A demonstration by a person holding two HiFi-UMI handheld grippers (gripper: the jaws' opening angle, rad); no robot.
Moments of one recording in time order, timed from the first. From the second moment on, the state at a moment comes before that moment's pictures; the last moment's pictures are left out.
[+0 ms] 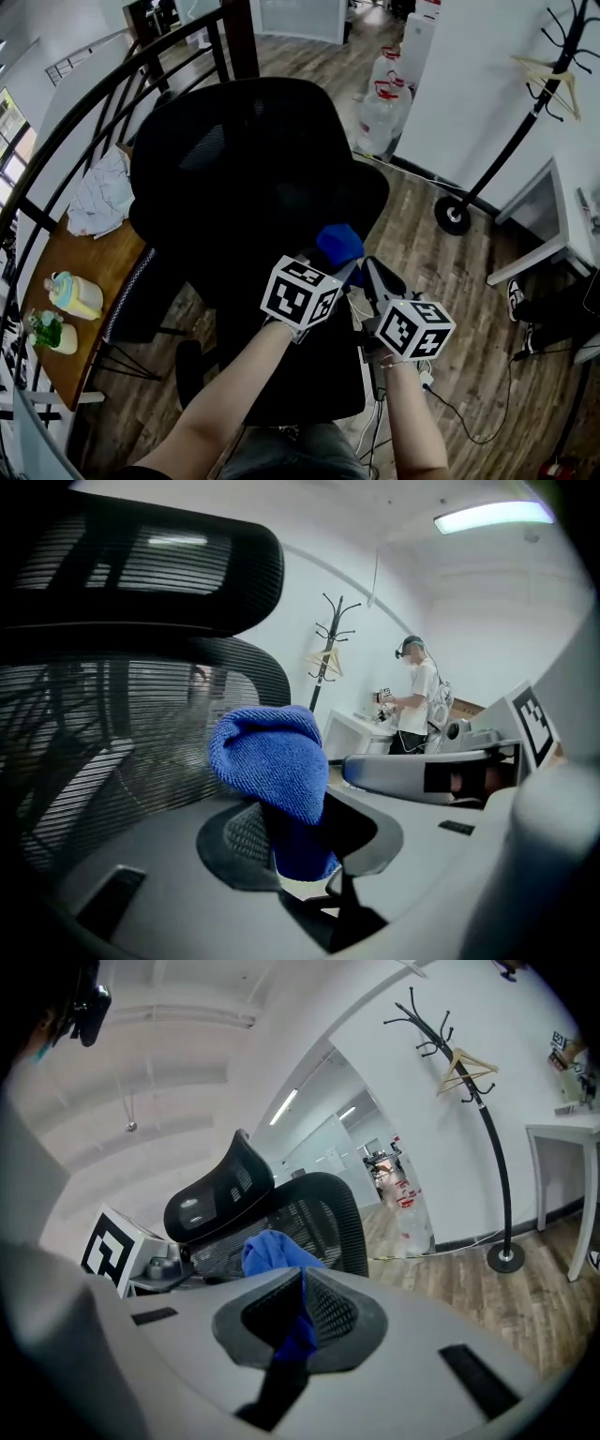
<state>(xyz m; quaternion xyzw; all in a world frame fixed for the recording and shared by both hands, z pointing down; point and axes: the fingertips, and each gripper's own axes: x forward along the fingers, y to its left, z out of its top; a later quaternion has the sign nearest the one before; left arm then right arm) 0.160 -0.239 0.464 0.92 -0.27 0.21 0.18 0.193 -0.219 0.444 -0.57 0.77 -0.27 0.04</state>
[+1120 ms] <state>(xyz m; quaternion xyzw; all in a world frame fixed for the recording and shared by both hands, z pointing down) 0.145 -0.287 0.494 0.90 -0.32 0.18 0.23 0.182 -0.245 0.489 -0.55 0.78 -0.30 0.01</state>
